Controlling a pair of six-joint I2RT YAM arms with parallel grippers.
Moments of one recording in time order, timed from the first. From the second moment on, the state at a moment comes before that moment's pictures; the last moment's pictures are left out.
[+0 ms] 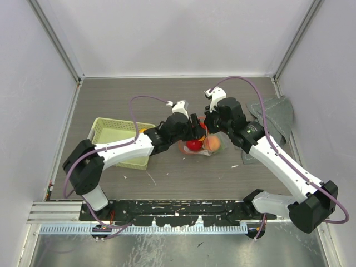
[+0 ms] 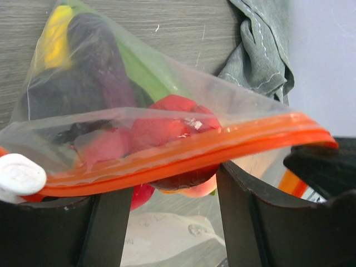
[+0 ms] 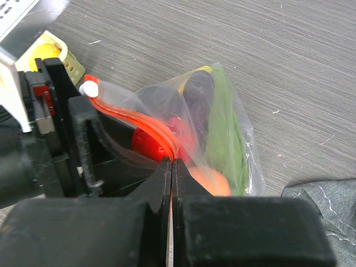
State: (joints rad) left arm -0.92 1.65 1.15 0.03 -0.16 -0.84; right arm 0.57 1.17 1.10 -0.49 0.07 0.12
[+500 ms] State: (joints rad) left arm -0.93 1.70 1.16 0.08 -0.21 -0.82; right arm 0.57 1.17 1.10 -0.49 0.07 0.12
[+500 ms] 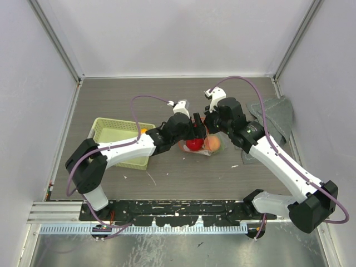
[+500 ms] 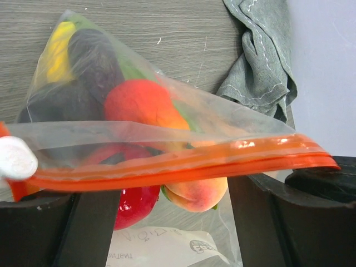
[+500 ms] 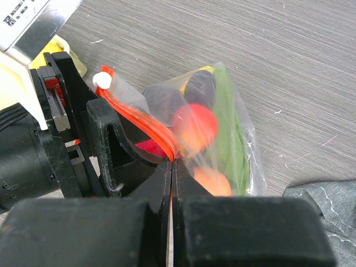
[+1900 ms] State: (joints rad) left arm -0.66 1.11 0.93 -0.57 -0.37 -0.66; right arm 0.57 1.17 1.10 -0.49 0.06 0.12
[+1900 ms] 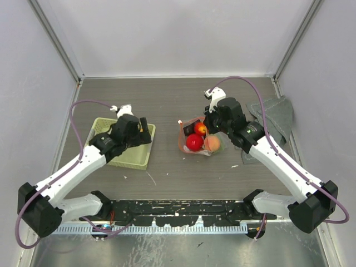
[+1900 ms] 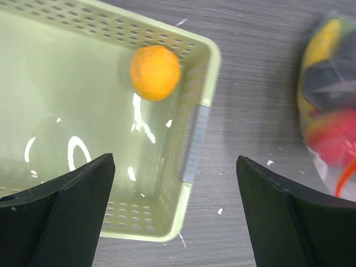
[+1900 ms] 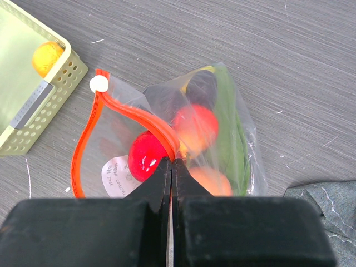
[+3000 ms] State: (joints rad) left arm -0.33 1.65 1.01 -0.41 -0.02 -0.58; right arm 0.57 1.17 1.09 -0.48 0.06 0.12
